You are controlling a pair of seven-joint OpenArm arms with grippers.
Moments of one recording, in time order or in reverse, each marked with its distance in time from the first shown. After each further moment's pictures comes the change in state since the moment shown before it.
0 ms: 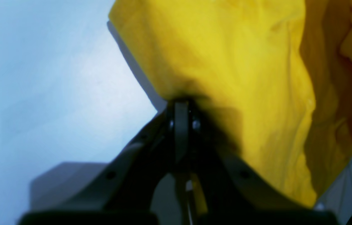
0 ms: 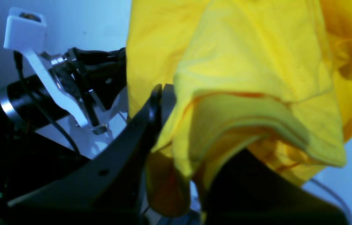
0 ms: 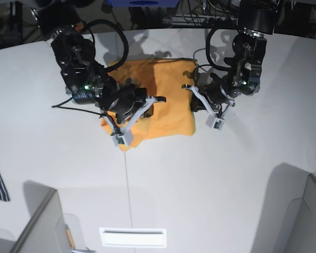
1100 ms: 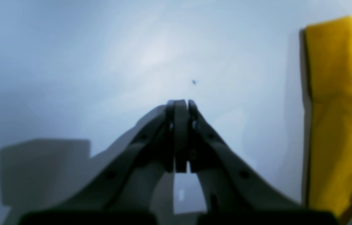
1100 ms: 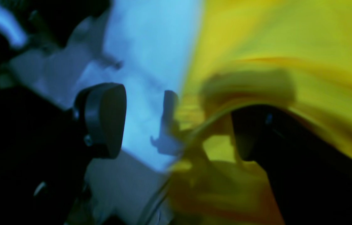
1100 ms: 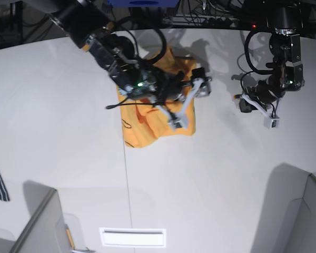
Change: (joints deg) left arm 3.2 -8.1 -19.3 -0.3 -8.6 1.0 6.3; right arm 4.0 -10.1 -16.0 -12.9 0.5 -0.1 2.9
